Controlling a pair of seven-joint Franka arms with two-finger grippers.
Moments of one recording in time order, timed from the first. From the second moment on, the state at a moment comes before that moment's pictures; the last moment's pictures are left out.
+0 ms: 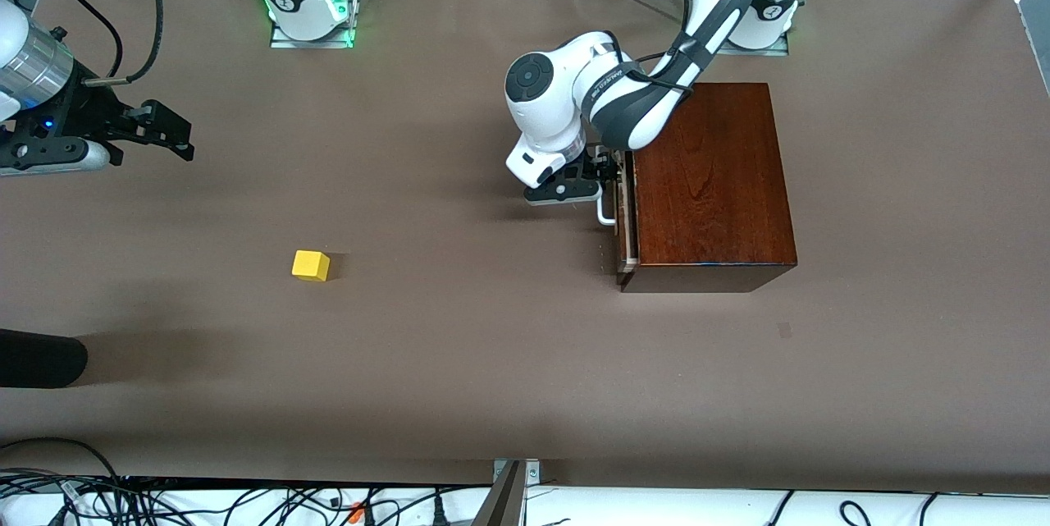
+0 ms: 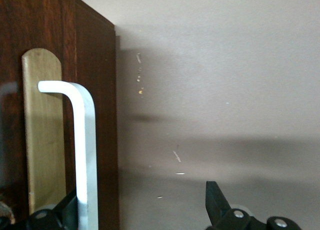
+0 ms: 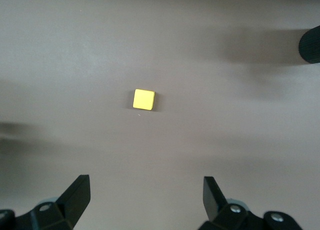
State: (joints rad) left arm -0.50 0.59 -0.35 -1.64 0.40 2.00 -1.03; right arm 0.26 0.03 -0.18 -1.63 0.01 1.69 0.00
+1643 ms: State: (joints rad) left arm -0.54 0.65 -0.36 -1.48 0.27 1.99 -1.05; right arm 0.26 0.03 -0.18 -1.63 0.01 1.69 0.00
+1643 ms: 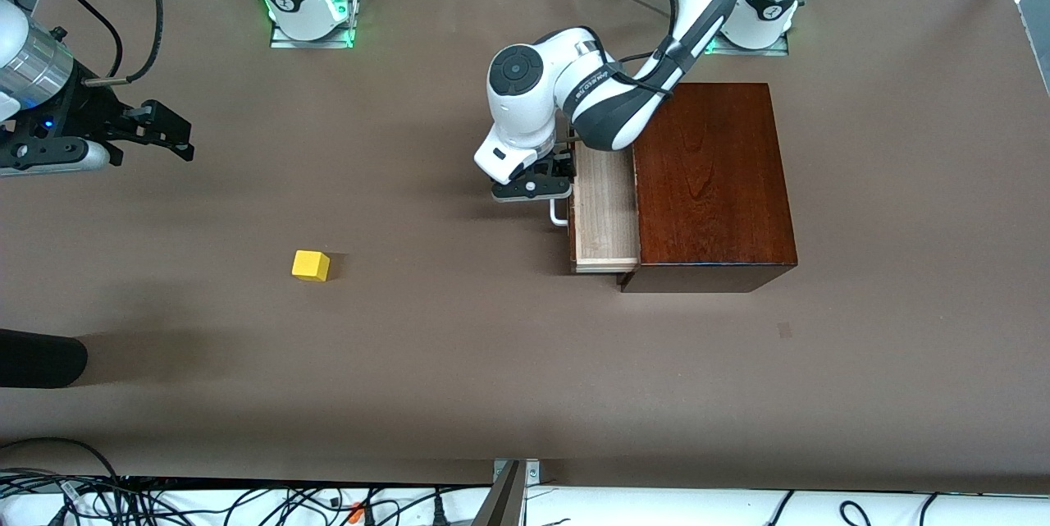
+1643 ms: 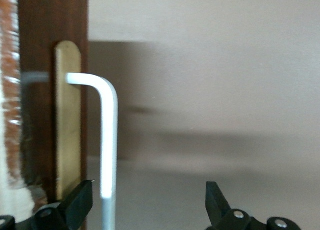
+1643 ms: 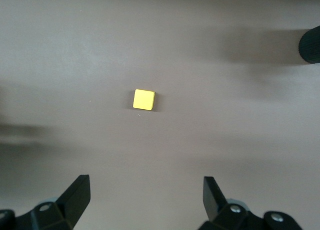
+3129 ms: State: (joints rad) left arm 0.08 0.31 -0.33 -1.26 0.03 1.32 -0.15; right arm 0.26 0.11 -0.17 -1.63 0.01 1.78 0.00
